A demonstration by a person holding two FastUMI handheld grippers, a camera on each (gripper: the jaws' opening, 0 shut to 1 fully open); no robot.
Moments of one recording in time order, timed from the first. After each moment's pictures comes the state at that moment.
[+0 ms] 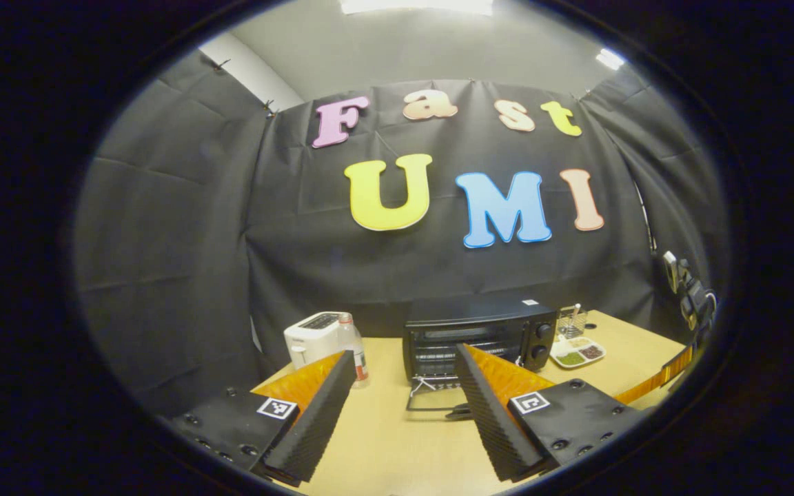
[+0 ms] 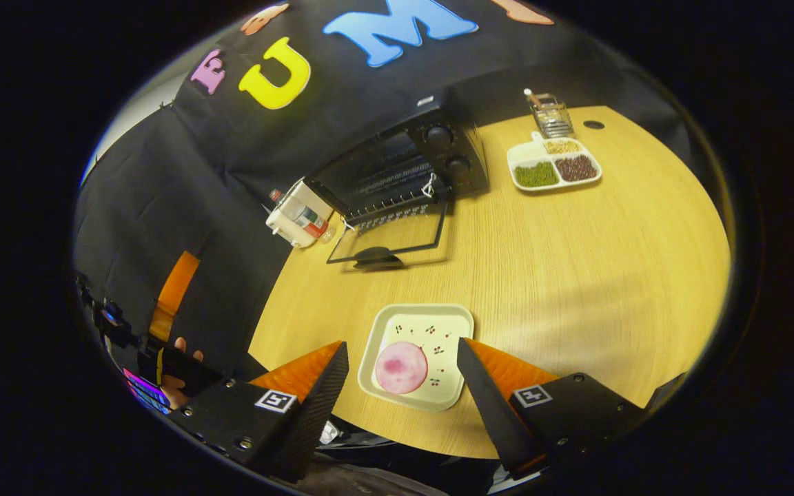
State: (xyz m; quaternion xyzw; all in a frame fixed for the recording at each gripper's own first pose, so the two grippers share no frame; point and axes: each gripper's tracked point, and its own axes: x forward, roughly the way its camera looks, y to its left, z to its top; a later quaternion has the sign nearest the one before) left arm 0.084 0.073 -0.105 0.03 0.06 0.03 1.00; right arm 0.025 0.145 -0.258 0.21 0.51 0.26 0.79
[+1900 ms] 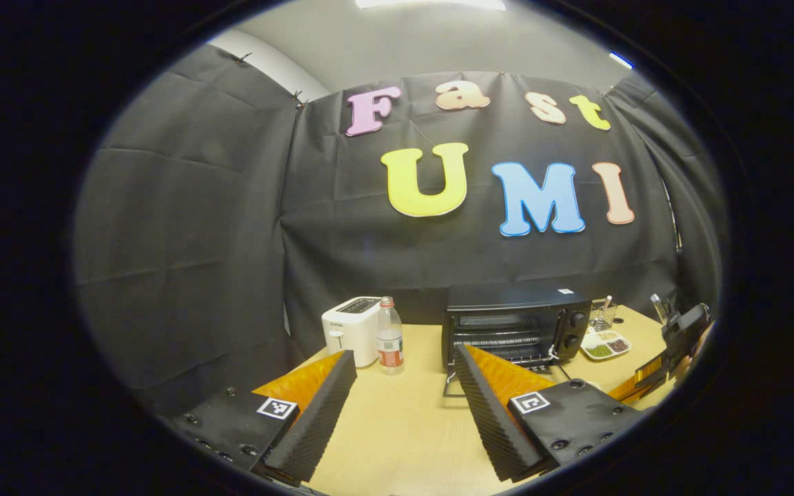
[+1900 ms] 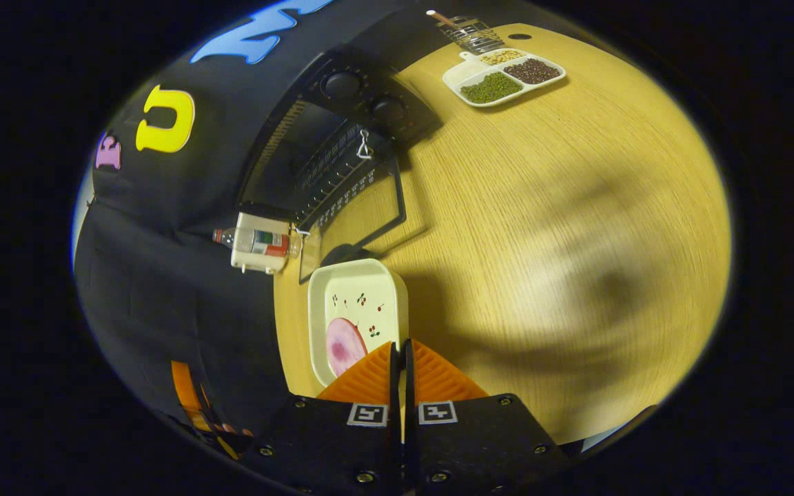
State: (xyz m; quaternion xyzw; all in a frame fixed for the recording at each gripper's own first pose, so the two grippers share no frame) left arm 0.076 0.116 -0.125 0.01 0.09 0.09 0.99; right arm 0.081 0.192 -0.285 0.37 0.57 0.14 0.72
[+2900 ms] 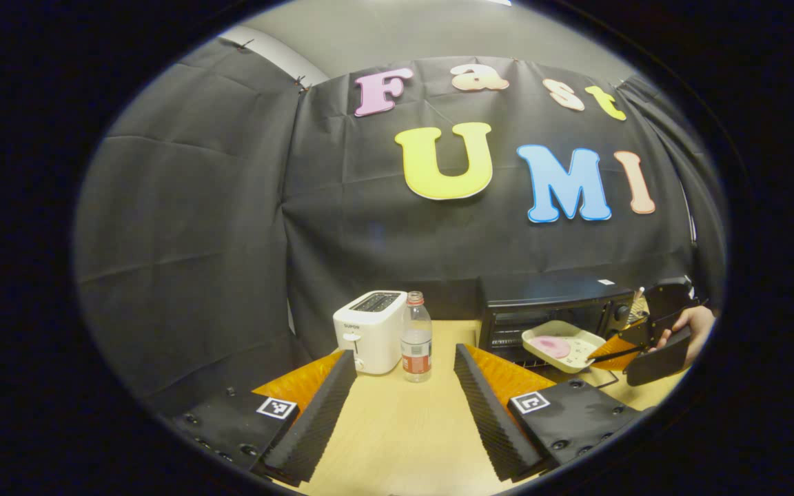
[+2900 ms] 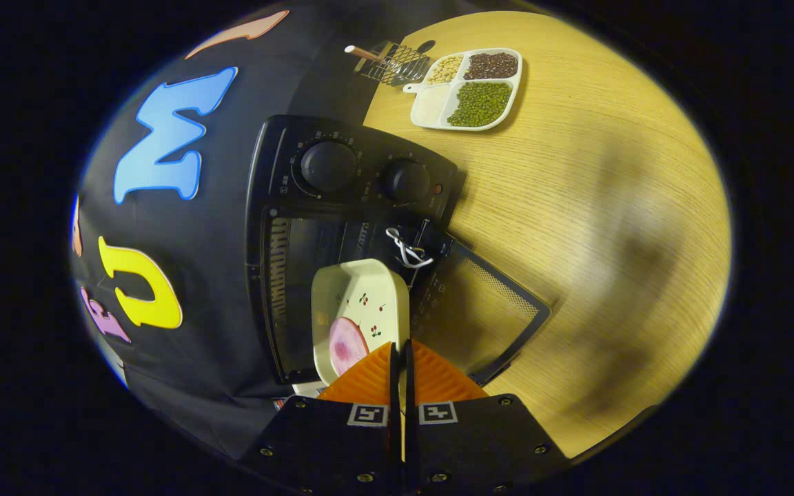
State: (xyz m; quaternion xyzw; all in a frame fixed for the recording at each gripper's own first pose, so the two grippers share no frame) left arm 0.149 0.190 -0.161 0.02 0.11 0.09 0.99; right arm 0.248 0.272 -0.285 0.60 0.41 -0.06 0.68
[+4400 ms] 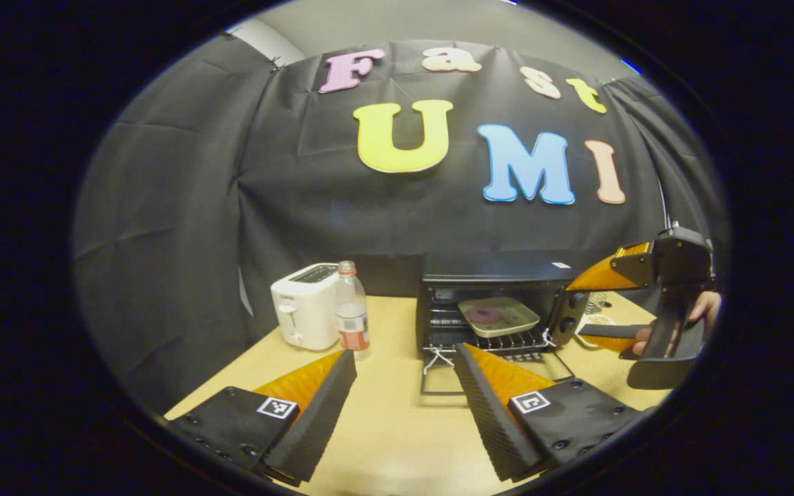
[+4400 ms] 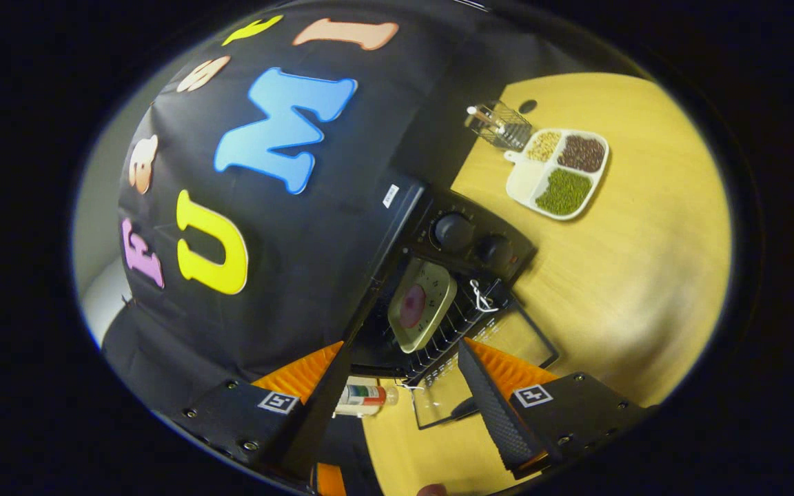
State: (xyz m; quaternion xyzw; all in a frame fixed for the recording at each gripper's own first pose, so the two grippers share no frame) left arm 0.162 0.085 -0.203 -0.02 0.16 0.01 0.99; right arm 0.215 0.220 -0.189 0.47 0.30 0.07 0.83
